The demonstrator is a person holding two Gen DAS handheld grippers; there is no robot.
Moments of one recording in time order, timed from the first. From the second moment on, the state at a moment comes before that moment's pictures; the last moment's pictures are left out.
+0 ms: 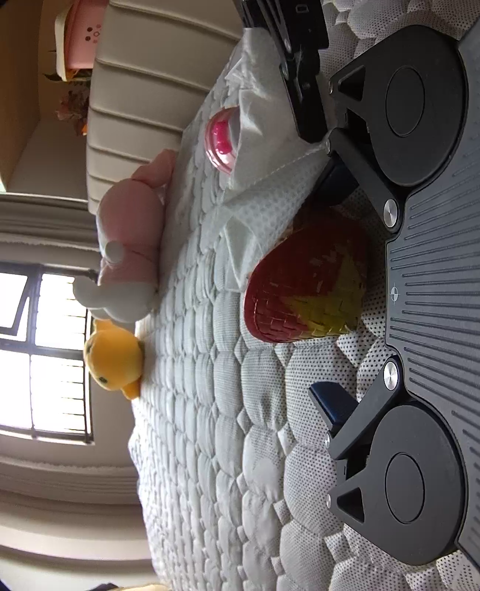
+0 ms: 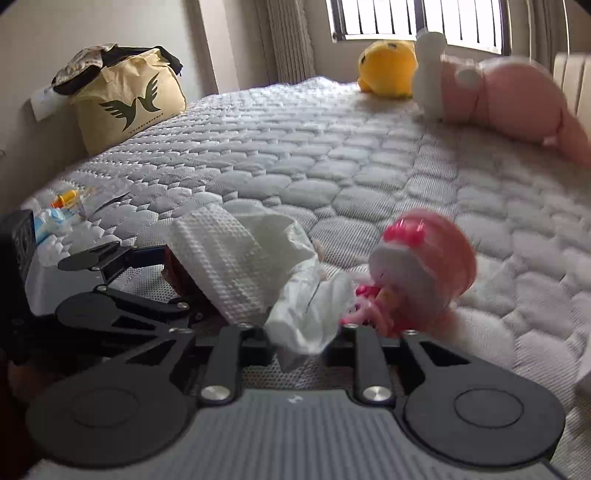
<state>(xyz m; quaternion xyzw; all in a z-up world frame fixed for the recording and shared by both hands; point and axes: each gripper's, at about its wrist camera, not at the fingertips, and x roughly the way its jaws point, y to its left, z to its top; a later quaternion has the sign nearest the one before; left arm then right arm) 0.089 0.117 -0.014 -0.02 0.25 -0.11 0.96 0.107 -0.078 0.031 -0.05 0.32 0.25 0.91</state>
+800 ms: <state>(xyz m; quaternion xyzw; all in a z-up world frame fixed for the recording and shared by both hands) 0.040 0.162 -0.006 -0.13 0.11 -0.09 0.98 0.128 -0.096 0.044 0.10 0.26 0.28 0.92</state>
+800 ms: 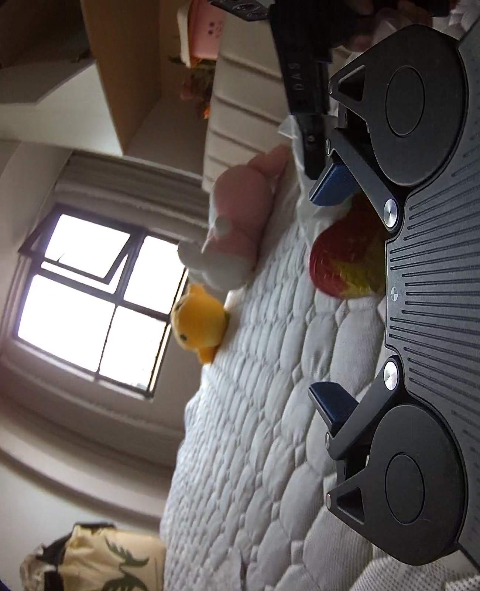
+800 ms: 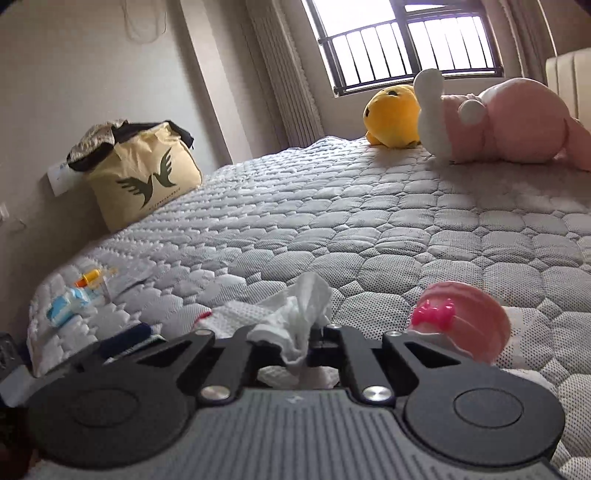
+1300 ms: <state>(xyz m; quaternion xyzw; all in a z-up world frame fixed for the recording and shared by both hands) 0.133 0.013 0.023 0.32 0.33 -0.25 0.85 0.041 -0.215 0.019 0.18 0.24 0.21 0.93</state>
